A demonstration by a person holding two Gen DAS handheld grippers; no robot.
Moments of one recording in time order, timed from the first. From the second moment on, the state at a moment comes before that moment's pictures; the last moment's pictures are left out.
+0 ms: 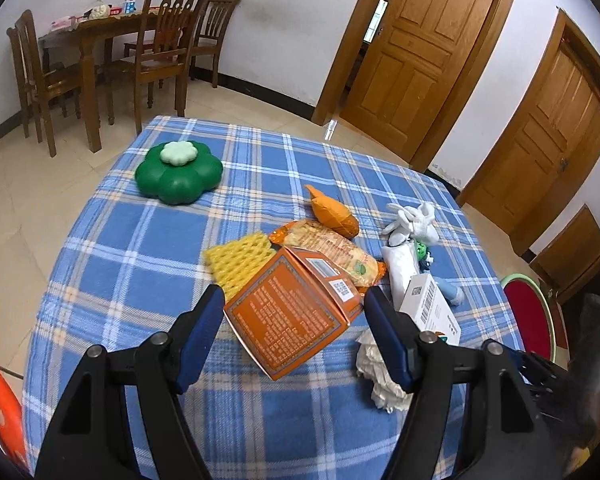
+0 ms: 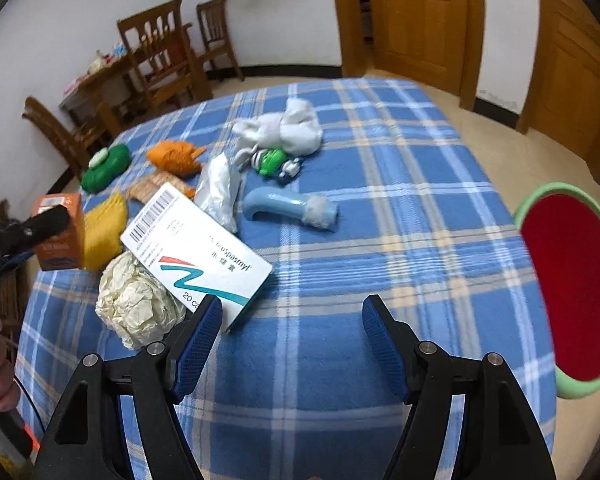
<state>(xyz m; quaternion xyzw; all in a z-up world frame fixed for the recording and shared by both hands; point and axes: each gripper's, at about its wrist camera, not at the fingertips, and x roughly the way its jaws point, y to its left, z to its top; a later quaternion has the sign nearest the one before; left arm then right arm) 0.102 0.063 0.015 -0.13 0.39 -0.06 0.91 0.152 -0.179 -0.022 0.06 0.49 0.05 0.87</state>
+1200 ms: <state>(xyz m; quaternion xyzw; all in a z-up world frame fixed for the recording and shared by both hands) 0.072 0.058 0.021 -0.14 0.40 -0.07 0.91 0.130 -0.196 -0.002 0.11 0.44 0.10 0.88</state>
